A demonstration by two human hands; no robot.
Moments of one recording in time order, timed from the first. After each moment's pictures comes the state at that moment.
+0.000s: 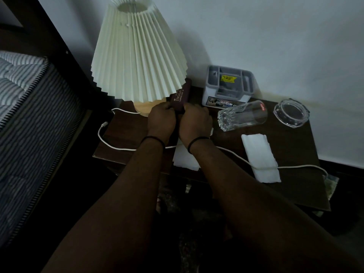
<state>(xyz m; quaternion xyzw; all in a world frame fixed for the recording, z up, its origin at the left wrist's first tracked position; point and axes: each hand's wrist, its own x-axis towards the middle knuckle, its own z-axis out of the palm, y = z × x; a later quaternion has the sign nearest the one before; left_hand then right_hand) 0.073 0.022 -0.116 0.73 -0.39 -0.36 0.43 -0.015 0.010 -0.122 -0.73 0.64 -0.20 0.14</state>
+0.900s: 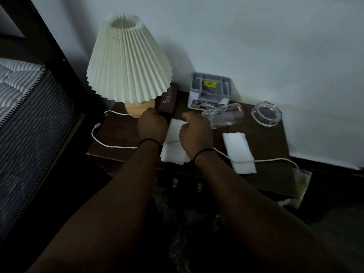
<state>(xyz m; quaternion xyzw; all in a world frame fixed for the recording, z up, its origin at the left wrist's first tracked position) 0.054 0.044 -0.111 0.80 -0.39 -0.23 0.39 -0.070 0.052 -0.098 -0.72 0.60 -0.28 0.19</state>
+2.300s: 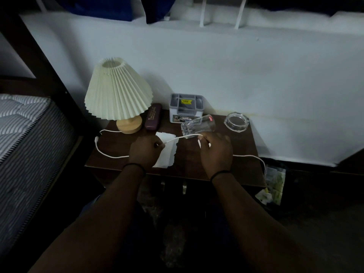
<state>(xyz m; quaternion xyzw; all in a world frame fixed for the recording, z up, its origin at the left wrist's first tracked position) 0.031 0.110 -0.090 0.72 -0.64 -0.13 0.23 -0.187 0.105 -0.075 -0.69 0.60 -0.39 0.04</state>
